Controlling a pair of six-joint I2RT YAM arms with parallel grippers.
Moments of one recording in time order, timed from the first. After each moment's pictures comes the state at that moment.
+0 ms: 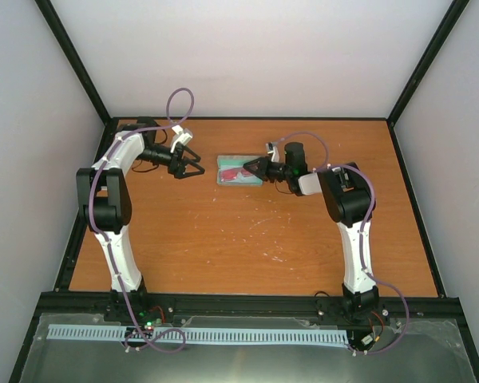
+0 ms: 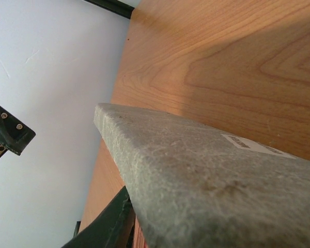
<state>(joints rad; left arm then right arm) -0.01 2.02 1.68 -1.13 1.12 0.93 0.35 2.26 1.26 0.61 -0.85 0.88</state>
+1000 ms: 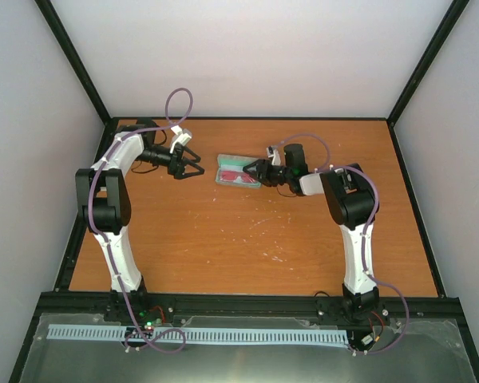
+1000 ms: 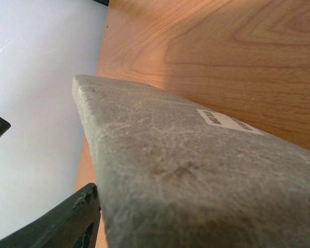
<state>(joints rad) -0.01 2.01 1.65 -1.12 1.14 0.93 0.35 2.21 1.23 0.48 -0.81 0.81</state>
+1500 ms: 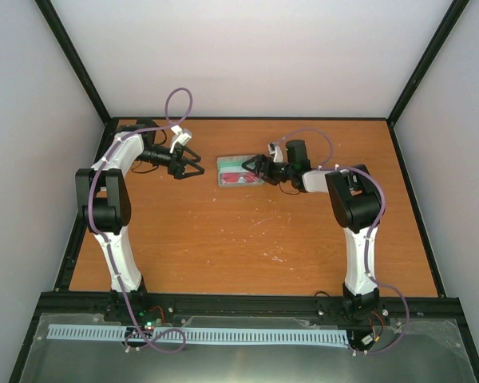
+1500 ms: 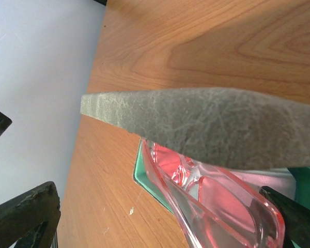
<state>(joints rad) -0.01 2.01 1.65 -1.12 1.15 0.93 0.34 2.15 1.24 0.37 -0.80 0.72</state>
